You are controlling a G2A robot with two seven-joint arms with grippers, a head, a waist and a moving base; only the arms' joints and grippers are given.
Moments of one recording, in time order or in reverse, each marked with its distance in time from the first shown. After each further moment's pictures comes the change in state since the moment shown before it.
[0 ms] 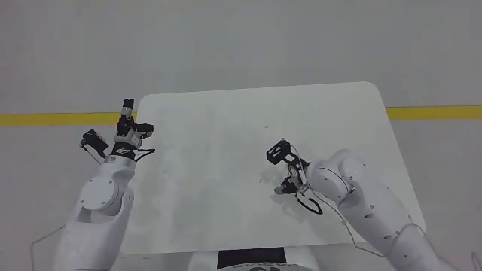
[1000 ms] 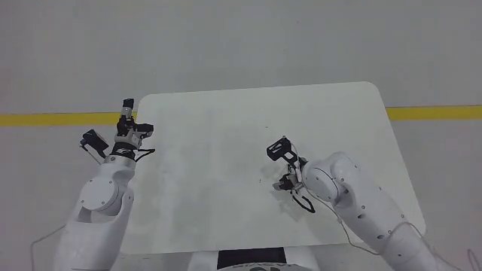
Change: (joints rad) left arm 0.000 0.000 0.000 0.000 0.000 0.000 0.000; right arm 0.009 -0.003 -0.035 0.018 -0.079 0.104 -0.033
